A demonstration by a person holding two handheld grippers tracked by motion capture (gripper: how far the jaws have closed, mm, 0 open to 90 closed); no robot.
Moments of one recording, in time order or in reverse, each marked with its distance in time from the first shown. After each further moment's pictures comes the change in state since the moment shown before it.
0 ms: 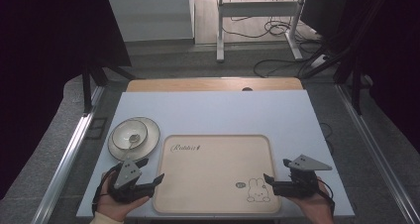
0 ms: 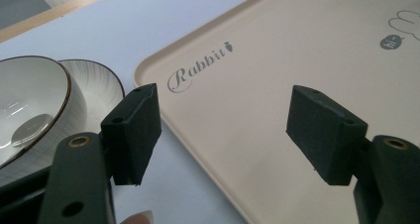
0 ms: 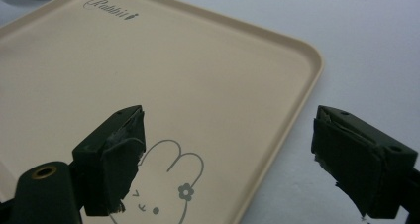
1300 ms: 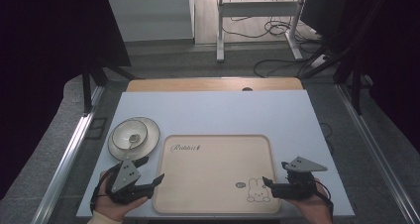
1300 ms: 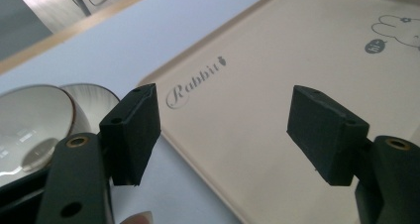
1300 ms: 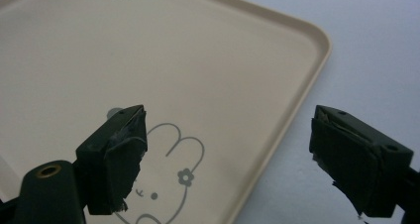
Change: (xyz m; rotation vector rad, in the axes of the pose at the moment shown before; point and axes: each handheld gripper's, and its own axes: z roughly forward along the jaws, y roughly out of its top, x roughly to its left) left arm -0.003 0.007 -0.011 -0.055 -0.003 0.060; right arm 0.002 -0.006 0.005 0.054 -0.009 -0.014
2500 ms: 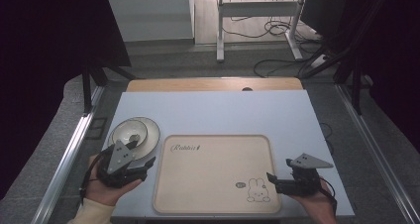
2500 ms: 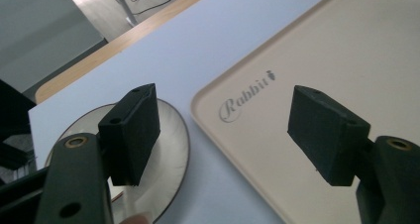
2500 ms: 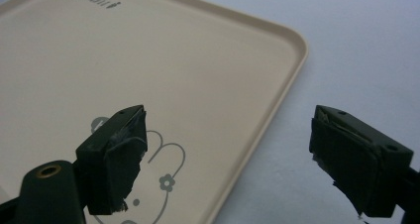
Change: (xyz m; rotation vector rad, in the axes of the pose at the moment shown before) left arm 0.033 0.035 -0.013 0.068 0.129 0.020; right arm -0.011 0.003 -0.003 -0.015 -0.021 0.030
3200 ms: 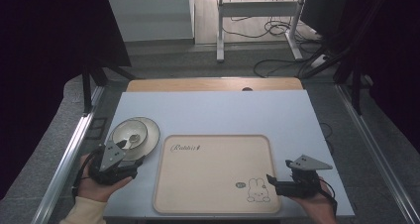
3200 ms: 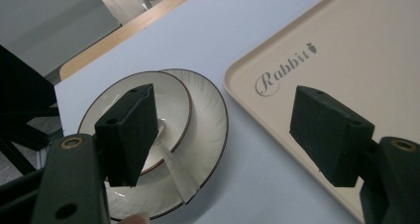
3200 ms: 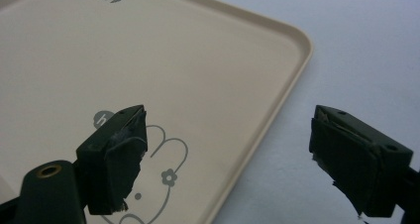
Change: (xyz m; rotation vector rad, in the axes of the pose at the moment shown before) left arm 0.021 -0.026 0.009 0.035 0.052 -0.003; right arm 0.002 -0.003 -0.001 0.002 0.006 -0.024
